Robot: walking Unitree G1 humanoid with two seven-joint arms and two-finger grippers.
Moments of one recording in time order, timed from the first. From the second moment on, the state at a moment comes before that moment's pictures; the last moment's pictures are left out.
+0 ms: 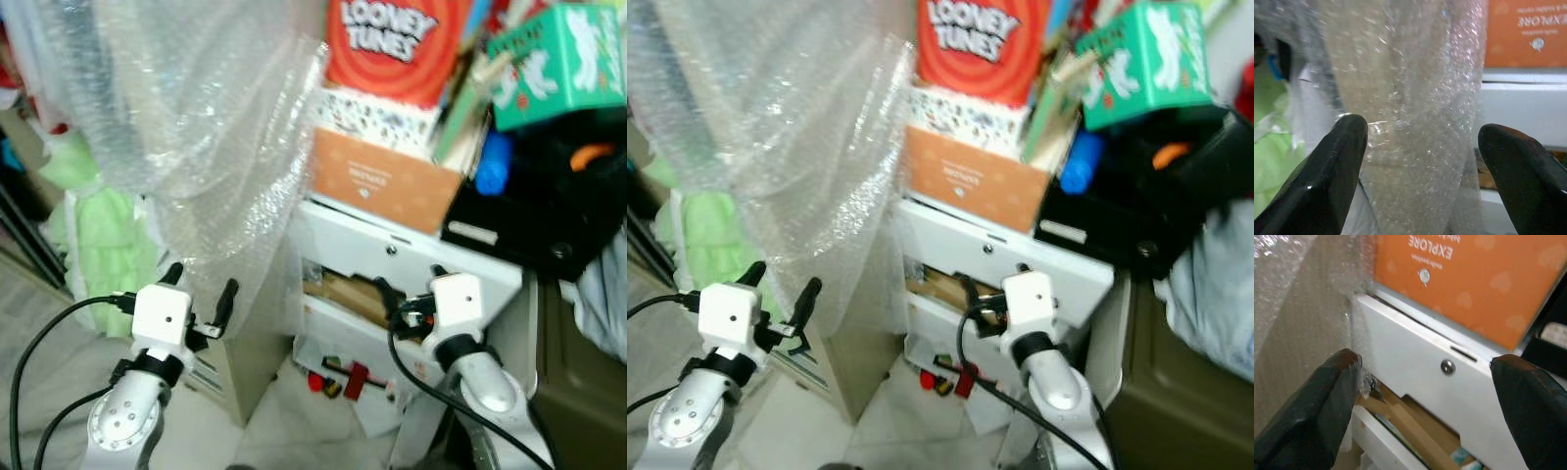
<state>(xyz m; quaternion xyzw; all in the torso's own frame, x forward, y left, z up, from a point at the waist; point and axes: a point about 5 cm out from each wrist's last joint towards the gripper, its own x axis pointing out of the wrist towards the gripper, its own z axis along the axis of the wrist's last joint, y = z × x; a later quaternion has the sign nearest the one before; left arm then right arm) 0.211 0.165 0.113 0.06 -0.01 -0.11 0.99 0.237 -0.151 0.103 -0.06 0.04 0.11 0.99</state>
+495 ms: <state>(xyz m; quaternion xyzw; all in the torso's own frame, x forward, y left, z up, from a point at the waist) 0.196 0.160 0.106 0.04 0.02 -0.11 0.99 0.236 -0.161 0.104 -0.07 0.04 0.10 0.99</state>
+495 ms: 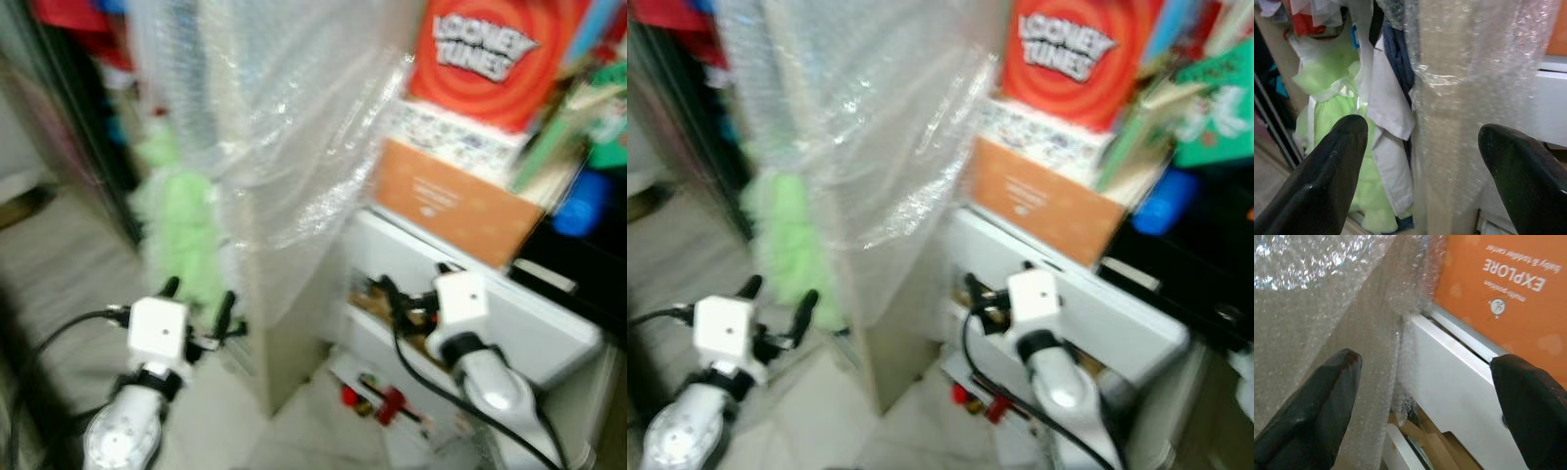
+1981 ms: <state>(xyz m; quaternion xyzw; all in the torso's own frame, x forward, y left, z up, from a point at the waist) 0.185 0.176 0.099 0.02 0.05 -0.04 1.00 0.210 -0.181 0.089 0.00 0.11 0.05 0.99</state>
